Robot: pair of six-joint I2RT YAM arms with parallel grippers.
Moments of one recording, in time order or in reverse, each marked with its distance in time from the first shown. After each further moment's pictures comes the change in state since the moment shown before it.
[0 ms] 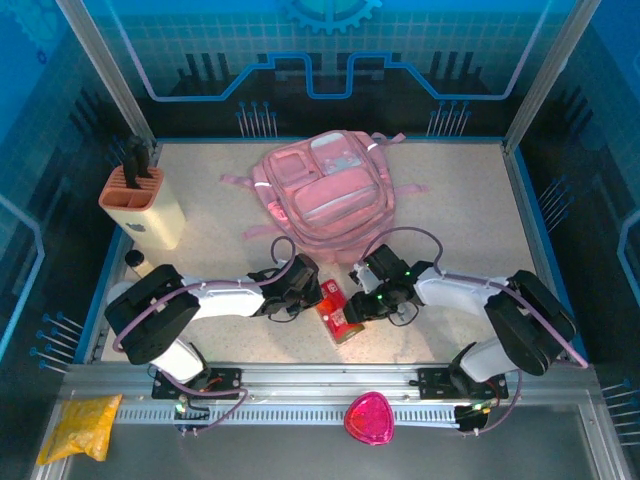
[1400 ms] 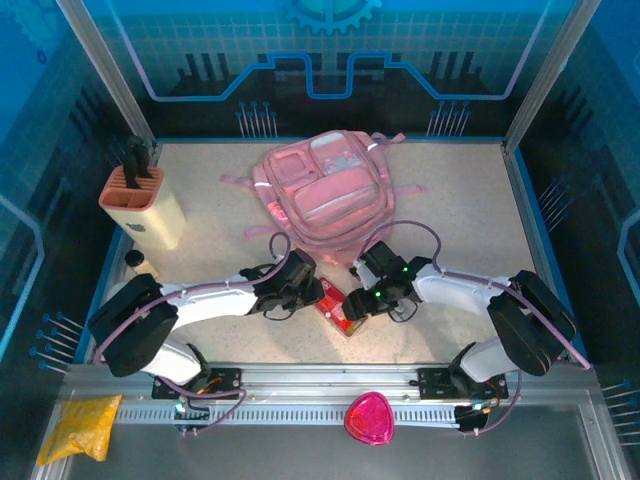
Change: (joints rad) left arm 0.001 -0.097 0.043 -0.152 0.011 0.071; right arm 0.013 -0.014 0.056 -0.092 0.145 -0.036
